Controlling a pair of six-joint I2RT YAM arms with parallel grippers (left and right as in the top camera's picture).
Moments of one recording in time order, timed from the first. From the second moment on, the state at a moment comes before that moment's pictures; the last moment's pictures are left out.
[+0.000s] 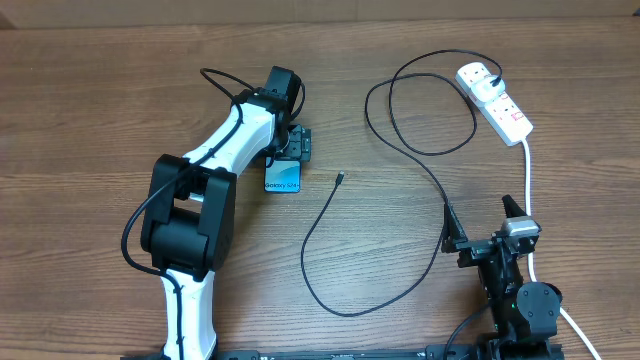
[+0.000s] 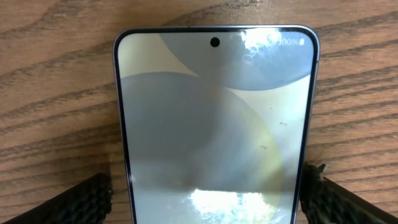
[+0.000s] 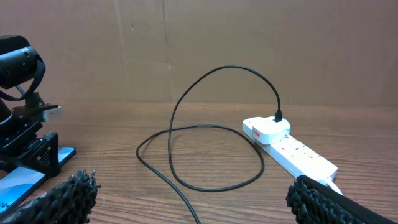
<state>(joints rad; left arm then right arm) -0.33 2.18 1.58 -0.79 -0.05 -0.30 0.05 0.01 0.02 -0.03 -0.08 0.03</state>
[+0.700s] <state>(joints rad) -0.33 2.18 1.58 -0.79 -0.05 -0.31 0.05 0.01 0.02 -0.03 -0.08 0.03</state>
